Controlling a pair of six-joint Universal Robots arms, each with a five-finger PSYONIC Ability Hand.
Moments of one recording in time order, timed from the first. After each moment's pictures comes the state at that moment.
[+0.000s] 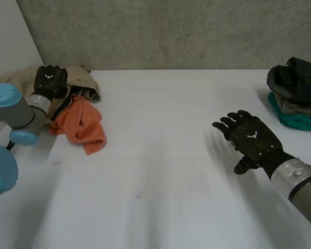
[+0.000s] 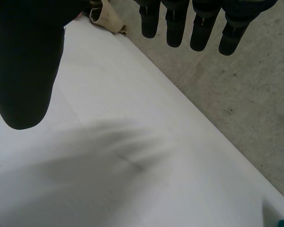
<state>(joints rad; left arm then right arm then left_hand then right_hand) 4.68 -2.86 -0.39 3.42 -1.26 3.45 1.70 -1.36 2.01 -0.45 1.04 2.61 1.12 1.19 1.18 1.19 0.95 0.23 0.22 0.21 0.21 0.05</state>
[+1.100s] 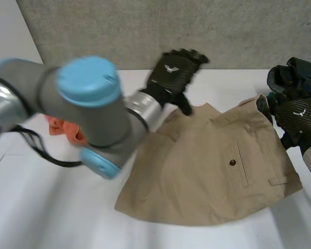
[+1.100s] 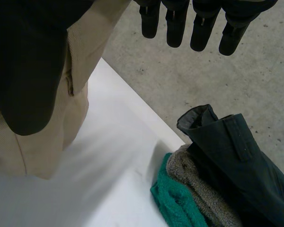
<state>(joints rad) 3.96 -2.25 -0.95 3.29 -1.43 3.24 1.61 -1.47 1.98 -0.43 1.32 2.63 0.26 0.25 0.25 0.24 0.06 0.23 0.22 0.21 0.21 0.05</state>
